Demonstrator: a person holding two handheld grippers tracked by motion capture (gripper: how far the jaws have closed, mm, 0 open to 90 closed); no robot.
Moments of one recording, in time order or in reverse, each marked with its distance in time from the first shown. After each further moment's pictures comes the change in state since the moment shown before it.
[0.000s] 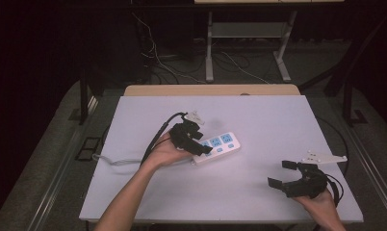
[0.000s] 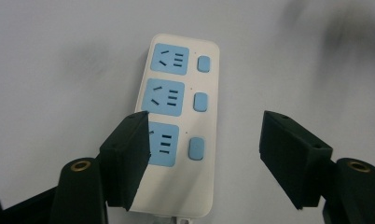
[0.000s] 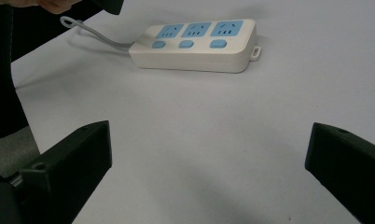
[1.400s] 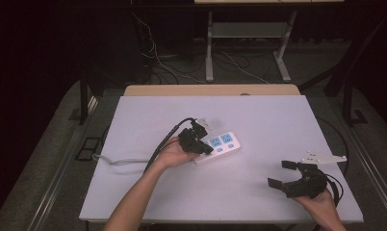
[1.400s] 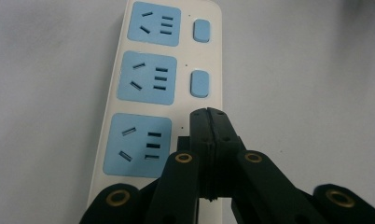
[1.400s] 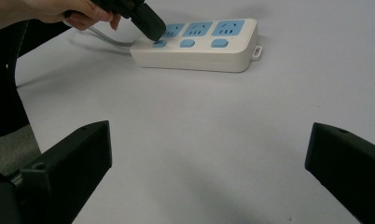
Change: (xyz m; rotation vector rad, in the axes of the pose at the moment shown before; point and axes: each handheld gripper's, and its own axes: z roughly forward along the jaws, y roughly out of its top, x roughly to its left) left arm 0.009 -0.005 0.042 0.110 -0.066 0.006; right arm 0.000 0.000 0.000 0.003 0.005 -0.008
